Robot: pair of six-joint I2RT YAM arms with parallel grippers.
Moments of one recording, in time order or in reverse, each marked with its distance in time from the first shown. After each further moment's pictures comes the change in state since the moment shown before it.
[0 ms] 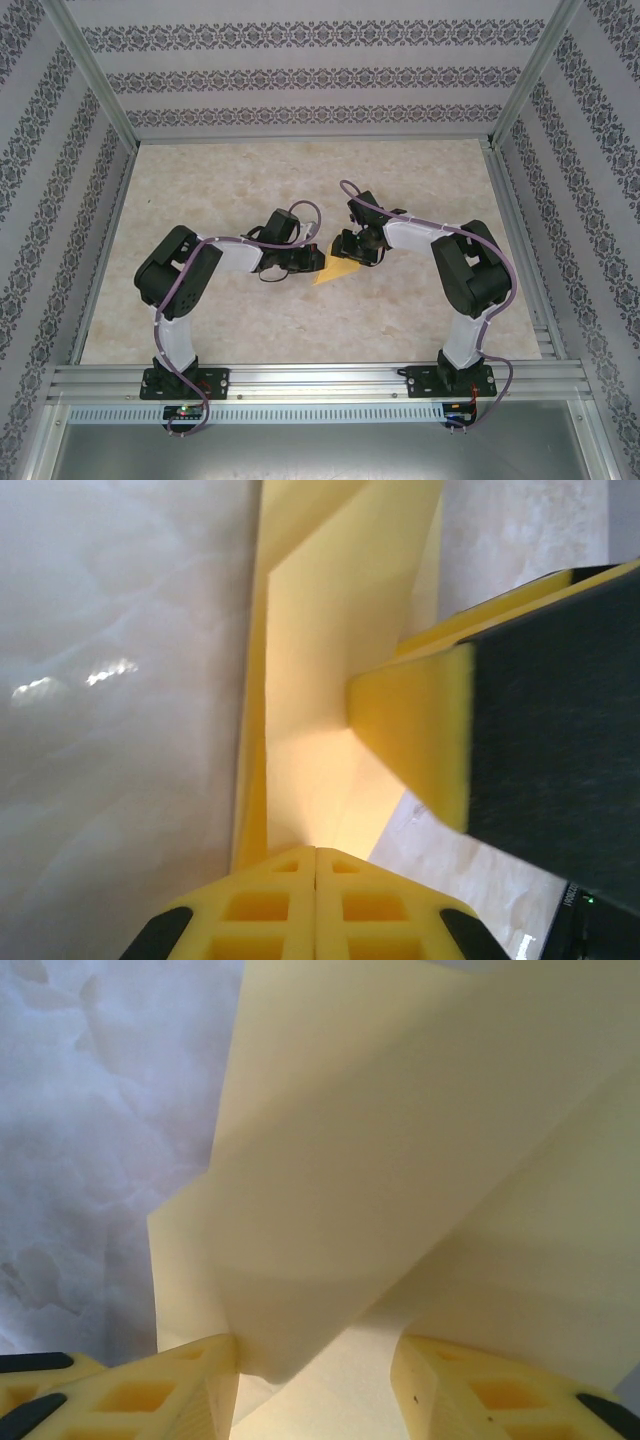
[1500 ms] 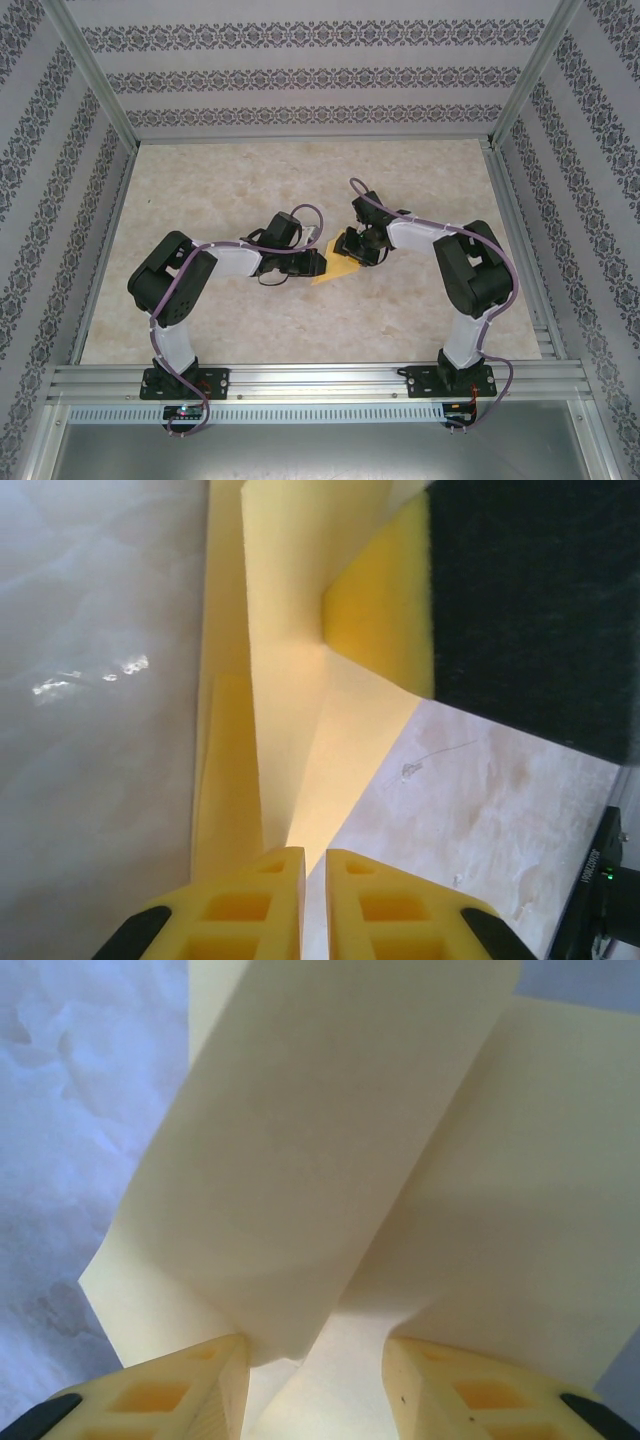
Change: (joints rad) left arm -0.036 -0.063 -0.027 -0.045 -0.043 0.040; right arm -0.024 -0.016 -0.030 0.042 -0.037 0.121
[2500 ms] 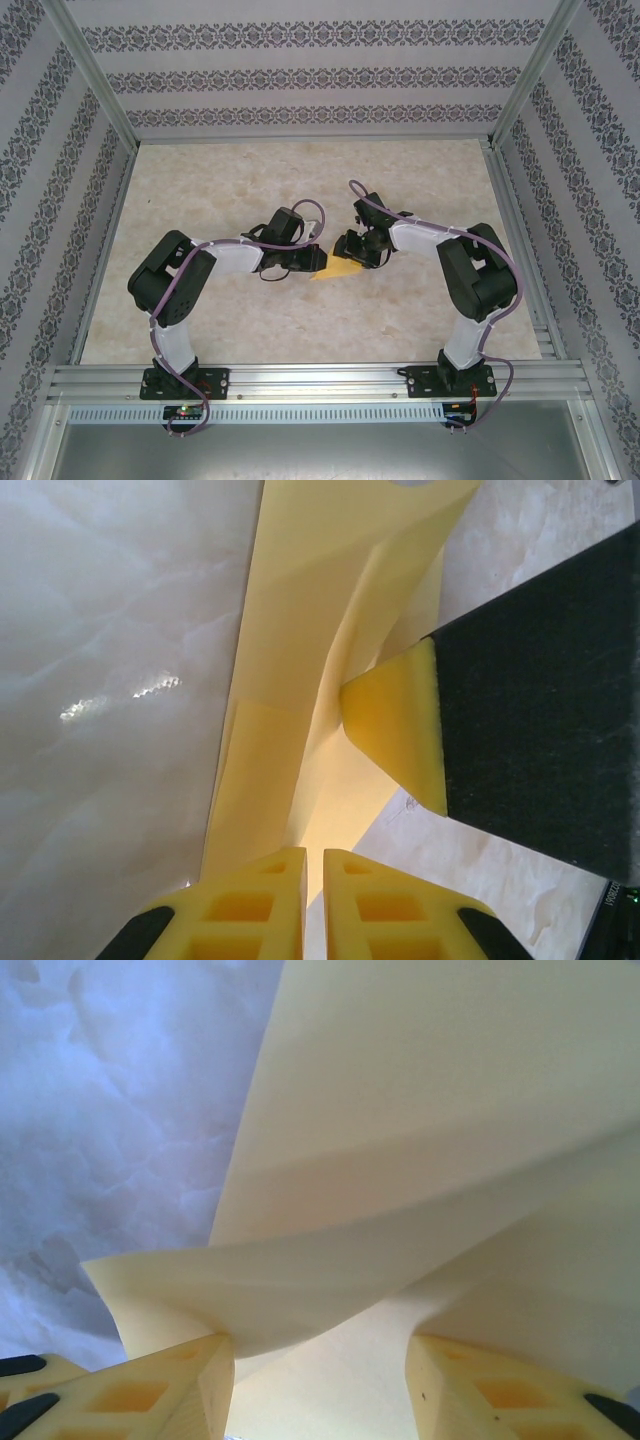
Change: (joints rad) left arm 0.000 0.000 0.051 -0.043 -0.048 0.038; right arm 0.001 -0.027 -0.018 -0.012 -0.019 -0.051
